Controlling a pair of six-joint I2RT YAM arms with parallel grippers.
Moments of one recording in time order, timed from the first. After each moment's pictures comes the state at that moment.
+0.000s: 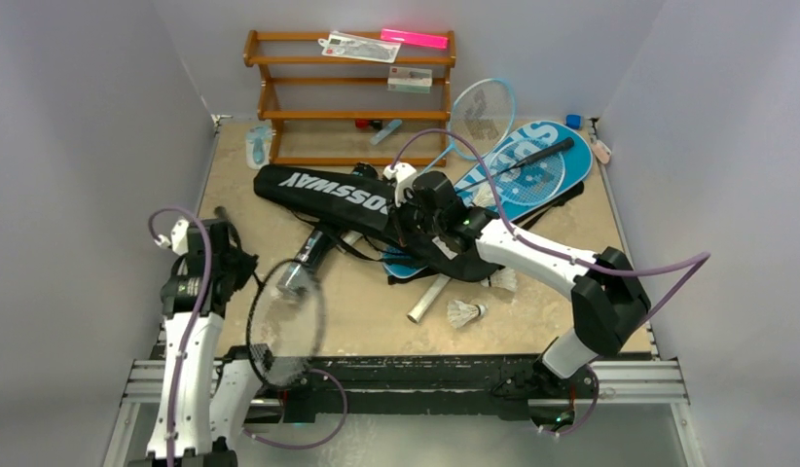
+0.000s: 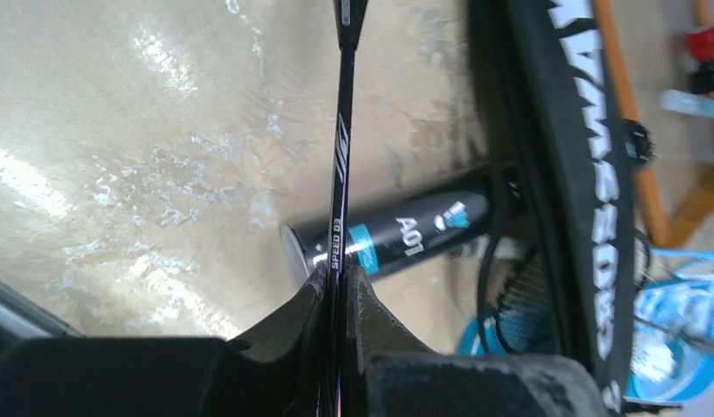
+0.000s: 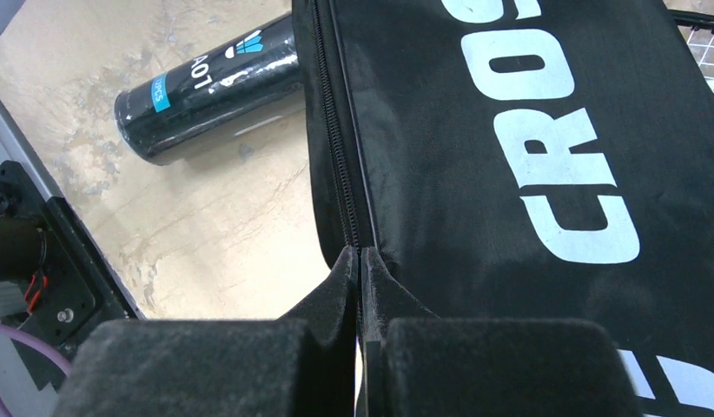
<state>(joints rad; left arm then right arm) 0.09 0.70 0.89 -1.00 -0.19 -0.91 0.78 1.58 1.14 -0.15 -0.21 0.20</state>
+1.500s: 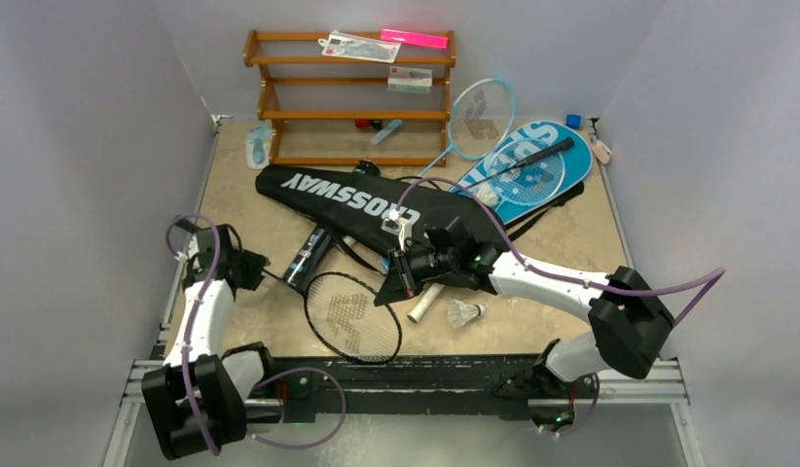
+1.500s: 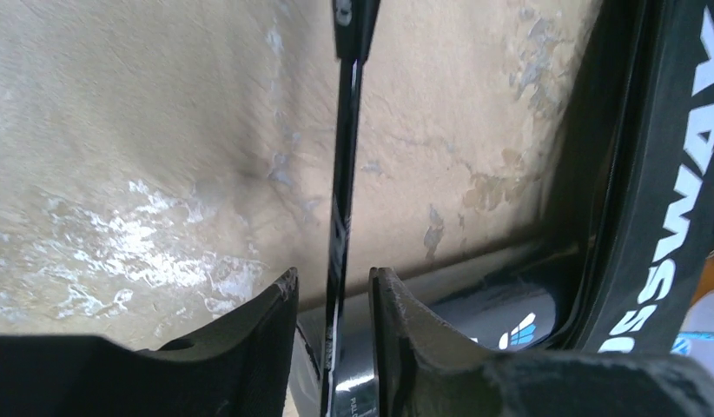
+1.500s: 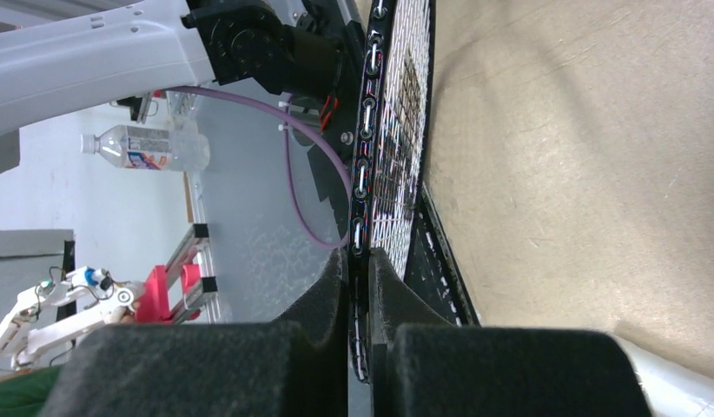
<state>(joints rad) 0.25 1.00 0.53 -0.48 0.02 -0.99 0.86 1.43 0.85 0.01 -0.76 0.59</state>
